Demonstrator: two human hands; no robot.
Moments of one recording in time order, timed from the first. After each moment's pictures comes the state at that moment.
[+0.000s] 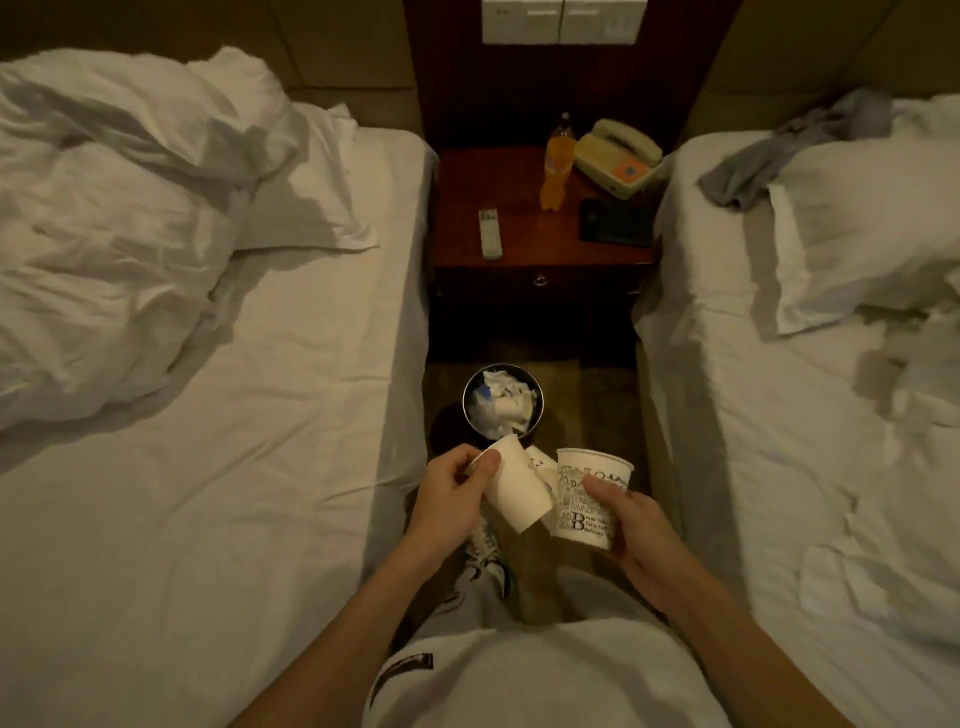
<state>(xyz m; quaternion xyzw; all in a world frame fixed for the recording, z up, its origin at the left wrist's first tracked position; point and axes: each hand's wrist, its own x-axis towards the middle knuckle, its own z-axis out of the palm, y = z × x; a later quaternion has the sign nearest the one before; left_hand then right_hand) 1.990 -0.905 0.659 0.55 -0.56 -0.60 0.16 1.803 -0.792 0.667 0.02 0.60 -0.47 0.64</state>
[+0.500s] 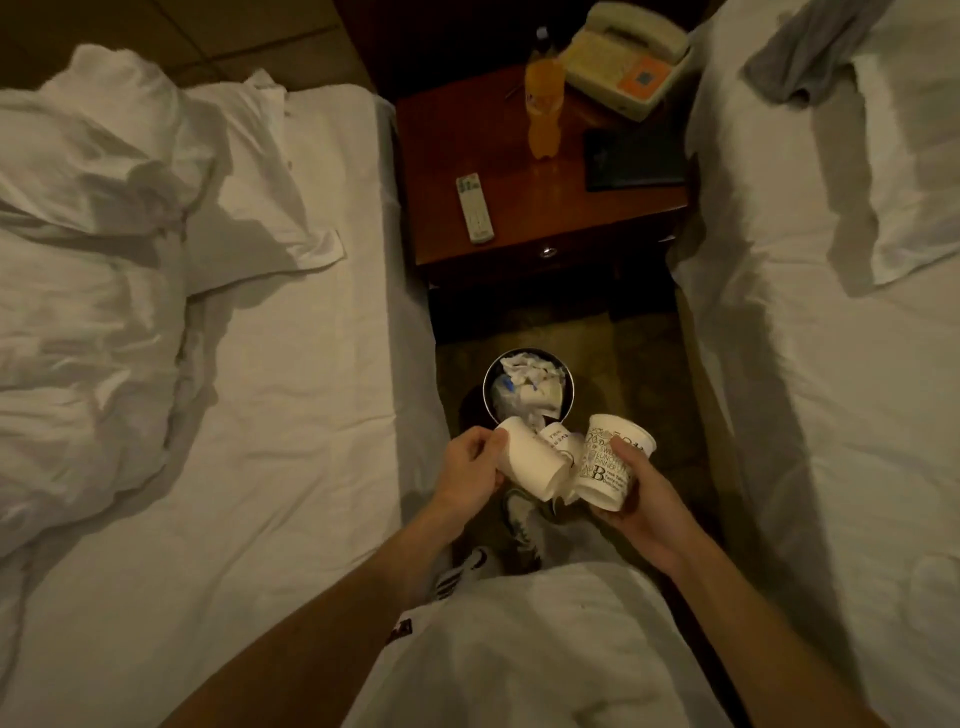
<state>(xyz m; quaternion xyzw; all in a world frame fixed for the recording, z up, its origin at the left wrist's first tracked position) 1.905 -1.055 0.590 0.61 -0.52 -0.60 -0.01 1.740 -0.923 0.586 0.24 0.54 -0.51 0.63</state>
